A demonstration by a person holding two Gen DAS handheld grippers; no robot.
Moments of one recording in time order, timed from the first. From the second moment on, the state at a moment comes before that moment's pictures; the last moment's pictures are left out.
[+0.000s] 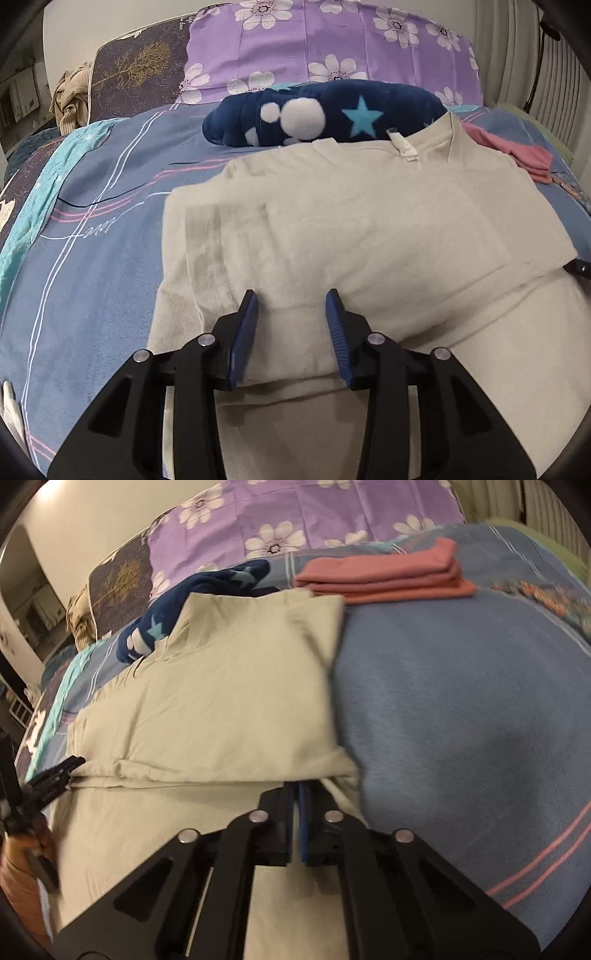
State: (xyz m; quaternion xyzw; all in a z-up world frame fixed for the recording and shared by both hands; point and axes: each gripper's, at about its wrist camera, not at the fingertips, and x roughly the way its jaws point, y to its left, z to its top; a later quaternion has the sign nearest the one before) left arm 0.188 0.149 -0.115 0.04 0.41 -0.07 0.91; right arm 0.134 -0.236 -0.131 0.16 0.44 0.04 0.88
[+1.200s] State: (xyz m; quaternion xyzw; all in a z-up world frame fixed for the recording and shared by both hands) left arm 0.187 0.138 -0.118 0.07 0.41 -0.05 0.91; right arm 0.250 -0.270 -0.092 0.05 0.40 -0.04 0.91
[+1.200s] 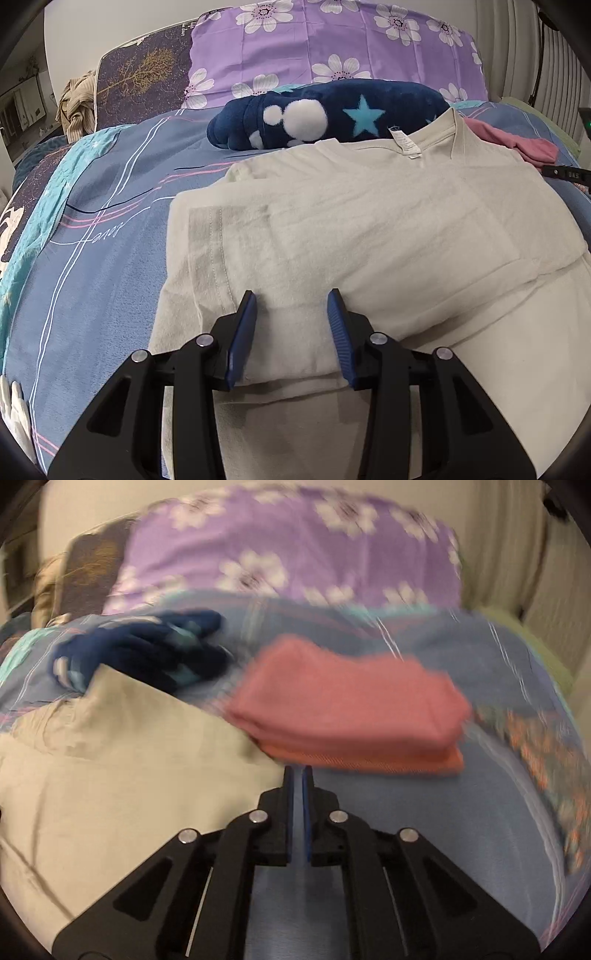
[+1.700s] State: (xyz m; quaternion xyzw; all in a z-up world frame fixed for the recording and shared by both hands) left arm 0.187 0.136 -0.118 0.07 0.41 -0.04 0.91; right arm 0.087 -0.280 -0.109 0.12 0.49 0.08 0.86
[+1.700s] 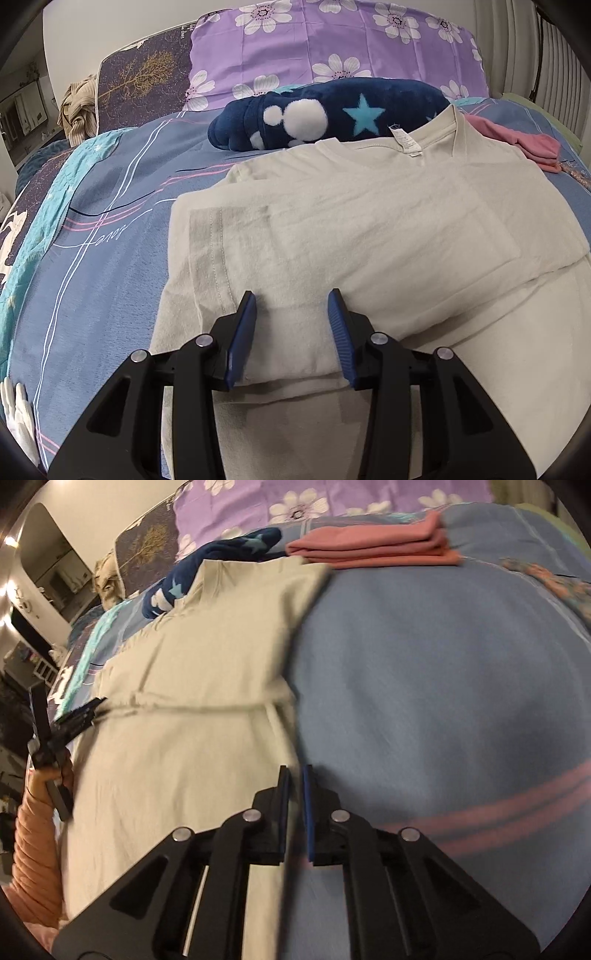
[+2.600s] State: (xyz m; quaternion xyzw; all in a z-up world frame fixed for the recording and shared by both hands) left arm -0.018 0.215 -0.115 0.03 0.43 -0.08 0.90; right arm -0.025 -0.265 -0.100 0.14 0.47 0.11 0.87
